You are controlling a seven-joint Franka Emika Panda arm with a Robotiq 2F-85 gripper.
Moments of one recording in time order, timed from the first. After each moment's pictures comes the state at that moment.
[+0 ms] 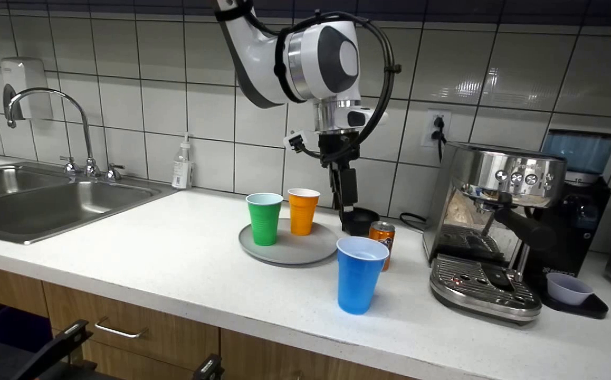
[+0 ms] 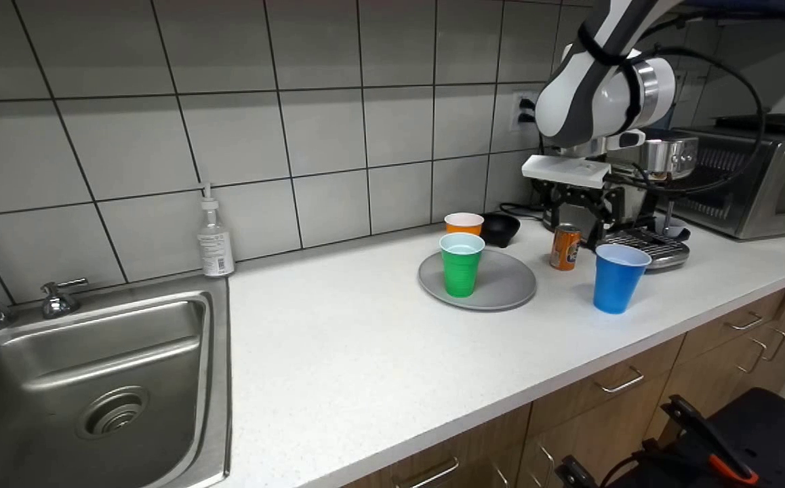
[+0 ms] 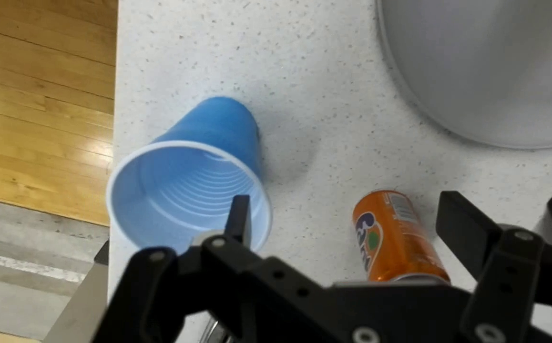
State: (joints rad) arm -0.01 0.23 -0.39 -2.26 -0.17 2.55 0.99
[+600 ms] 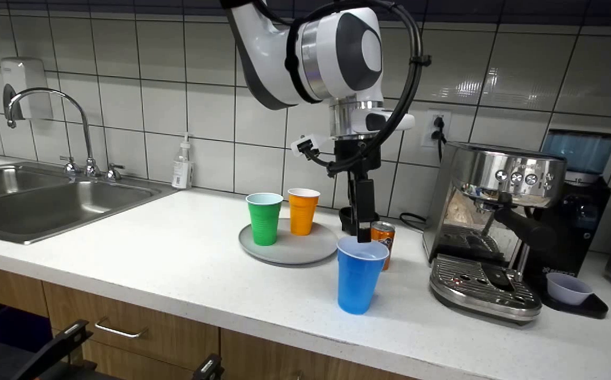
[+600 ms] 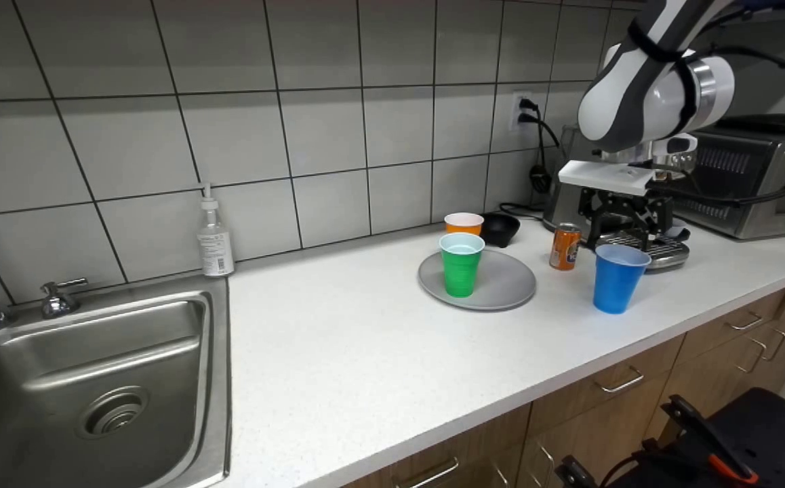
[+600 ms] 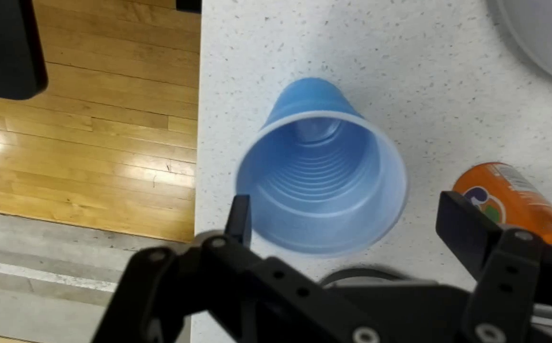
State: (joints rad) arm -0.10 0.15 -0.41 -2.37 -0.24 2.55 1.06
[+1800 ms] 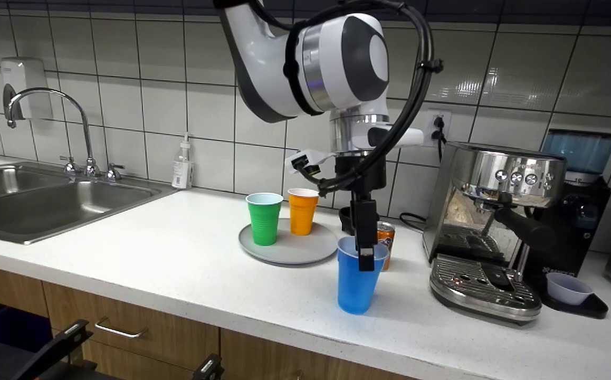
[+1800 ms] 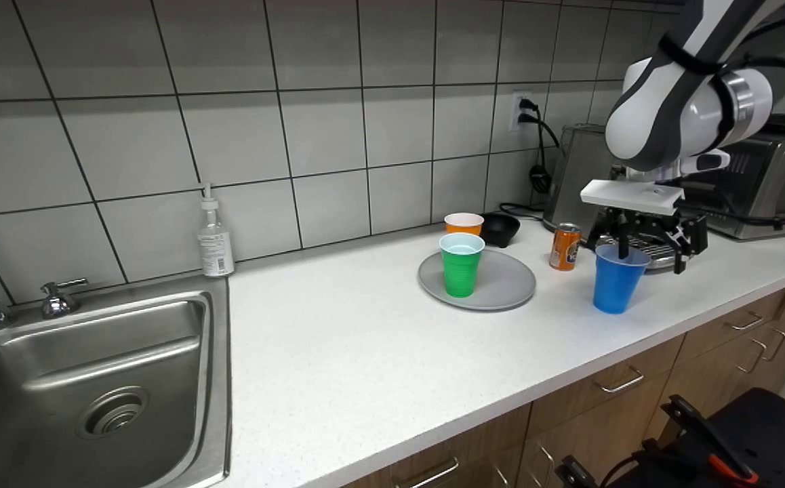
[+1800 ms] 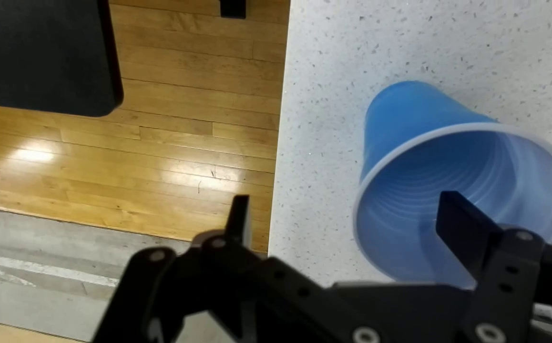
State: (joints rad) arm -0.16 0.12 -0.41 -2.47 -0.34 2.55 1.14
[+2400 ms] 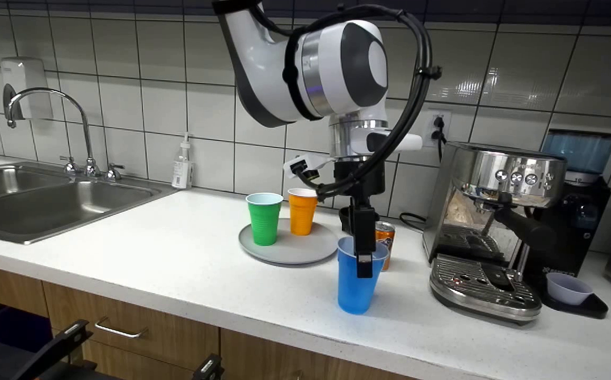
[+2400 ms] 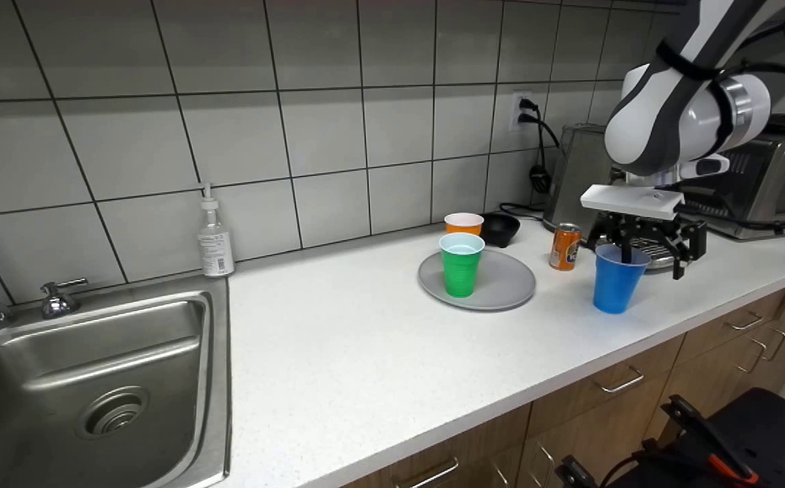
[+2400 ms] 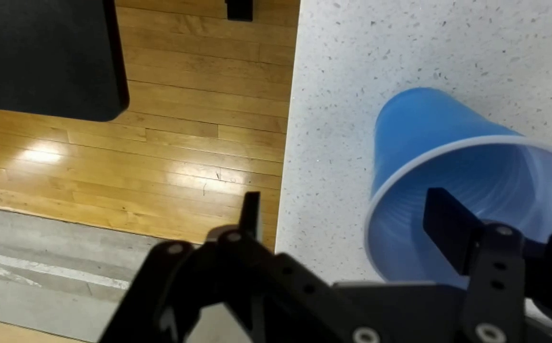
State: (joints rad) arm -0.16 0.14 -0.41 -2.47 -0.34 2.55 1.14
